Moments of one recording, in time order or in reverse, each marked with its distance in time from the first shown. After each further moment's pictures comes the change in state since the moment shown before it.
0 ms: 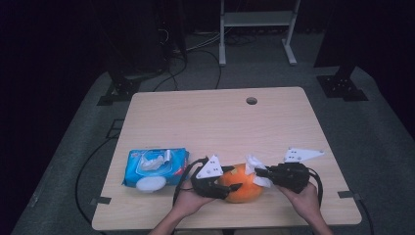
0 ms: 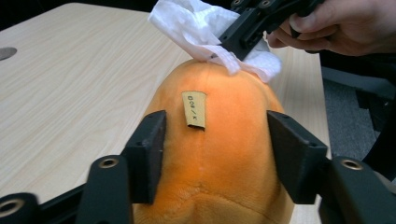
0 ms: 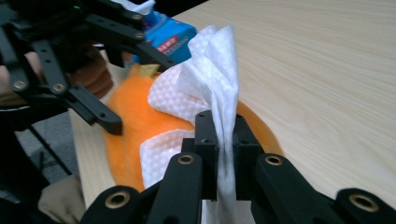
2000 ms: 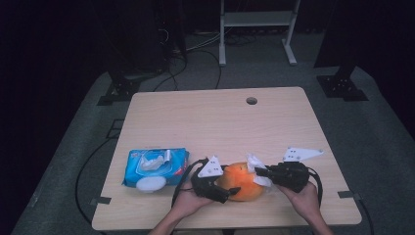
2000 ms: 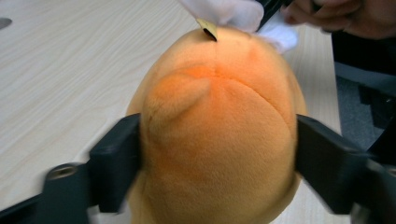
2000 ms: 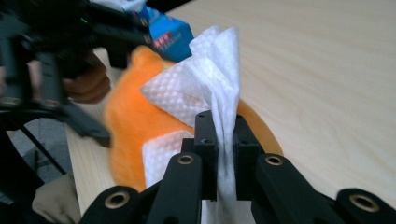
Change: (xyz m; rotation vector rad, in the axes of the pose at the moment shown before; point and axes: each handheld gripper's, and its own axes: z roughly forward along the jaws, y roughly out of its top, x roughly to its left) left arm 0.005 -0.010 0.008 0.063 0.014 -0.034; right arm 0.004 0.004 0.002 0.005 -0.010 -0.026
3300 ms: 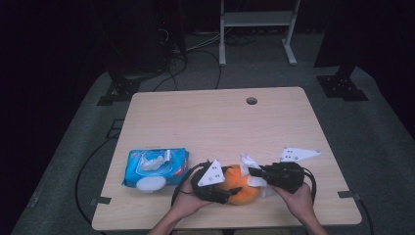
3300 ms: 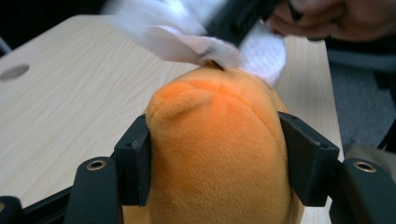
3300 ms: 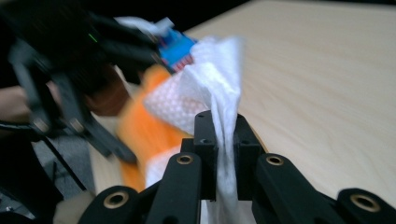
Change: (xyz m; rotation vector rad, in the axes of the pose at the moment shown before) left arm -0.018 0.009 -0.006 -0.036 0.024 0.181; right arm 0.008 0.005 0.007 -0.063 0.077 0.029
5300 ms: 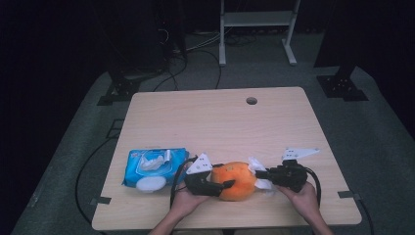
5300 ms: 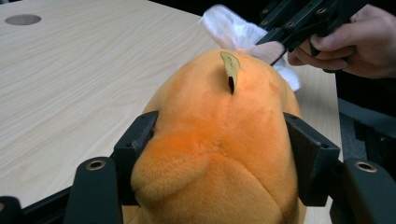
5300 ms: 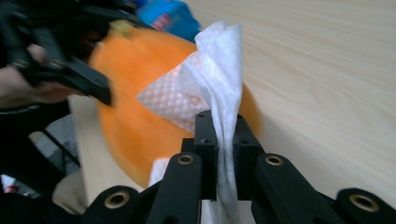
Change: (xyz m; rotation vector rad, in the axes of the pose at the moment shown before) left arm 0.028 -0.030 -0.005 -0.060 -0.002 -0.313; right arm -0.031 -0.022 -0.001 0.128 -0.036 0.113
